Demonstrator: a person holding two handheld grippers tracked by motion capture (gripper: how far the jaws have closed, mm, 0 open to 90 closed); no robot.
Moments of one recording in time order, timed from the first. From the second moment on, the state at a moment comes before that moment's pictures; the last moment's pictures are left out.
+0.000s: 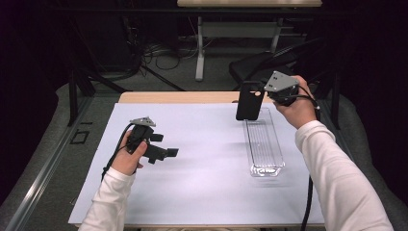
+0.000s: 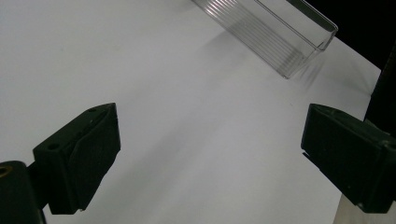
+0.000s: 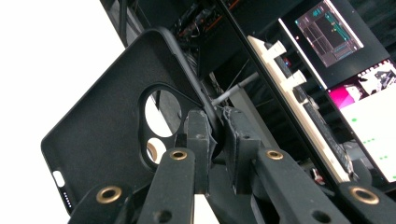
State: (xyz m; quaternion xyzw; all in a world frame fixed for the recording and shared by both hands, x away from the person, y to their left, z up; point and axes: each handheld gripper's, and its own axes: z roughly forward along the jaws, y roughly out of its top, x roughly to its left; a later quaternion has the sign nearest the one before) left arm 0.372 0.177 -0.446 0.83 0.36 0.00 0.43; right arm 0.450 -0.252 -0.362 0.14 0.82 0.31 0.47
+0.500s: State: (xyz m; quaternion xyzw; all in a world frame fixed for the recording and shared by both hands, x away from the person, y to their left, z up) left arm 0.373 0.178 -0.447 0.83 0.36 0.00 0.42; right arm 0.461 -0.272 -0.372 0.14 0.82 0.27 0.48
